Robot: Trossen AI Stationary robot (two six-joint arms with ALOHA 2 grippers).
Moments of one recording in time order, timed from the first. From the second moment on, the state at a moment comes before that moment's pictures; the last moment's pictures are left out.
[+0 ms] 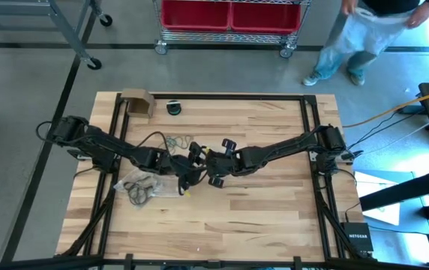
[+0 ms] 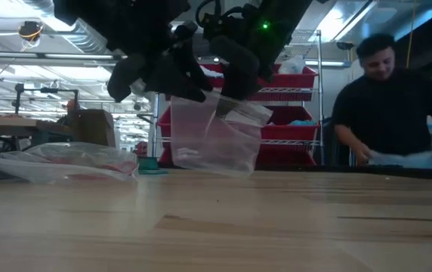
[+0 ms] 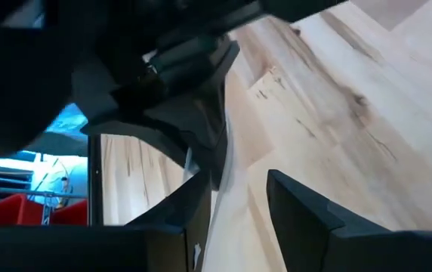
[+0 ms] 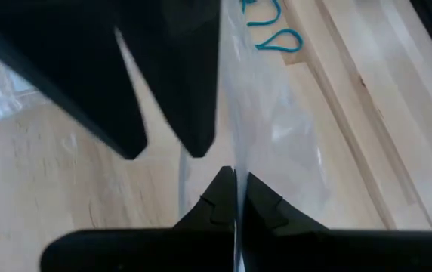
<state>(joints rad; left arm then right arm) -0.21 1.50 0.83 0.07 -0.43 0.70 0.16 1.92 1.42 -0.57 0.43 0.34</state>
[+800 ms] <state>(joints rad) -0.19 1.50 0.83 0.06 -0.42 0.61 0.16 1.92 1.42 -0.57 0.43 0.33</state>
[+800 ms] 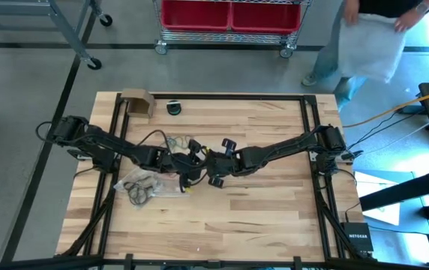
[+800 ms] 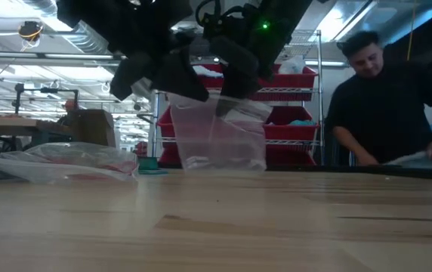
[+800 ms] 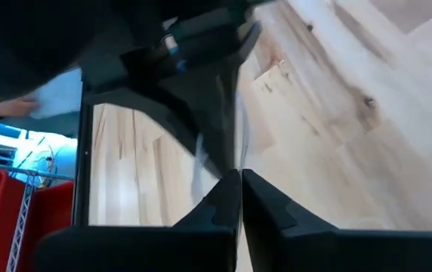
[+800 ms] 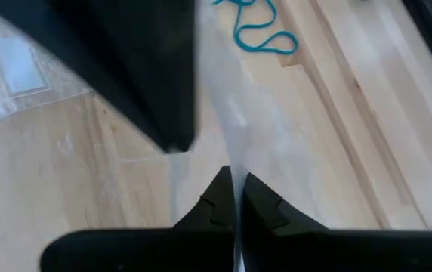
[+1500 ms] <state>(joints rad) -0.33 1.50 0.83 0.07 -0.34 0.37 0.16 1.92 1.43 -0.56 0.56 0.32</state>
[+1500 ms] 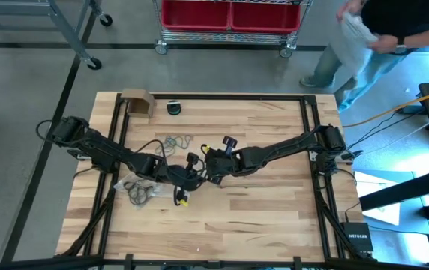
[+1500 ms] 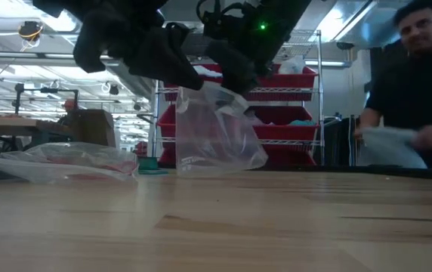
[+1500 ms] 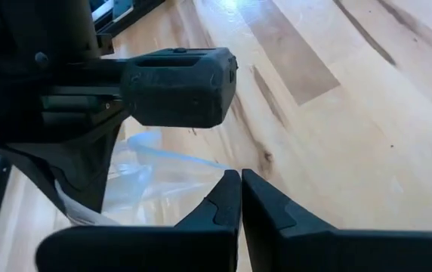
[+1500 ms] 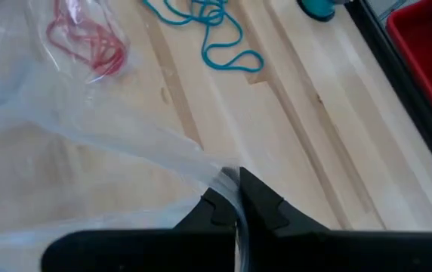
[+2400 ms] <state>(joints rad) -0.29 1.49 0.83 0.06 -0.35 0.22 0.15 1.92 1.54 -0.69 0.36 0.33</state>
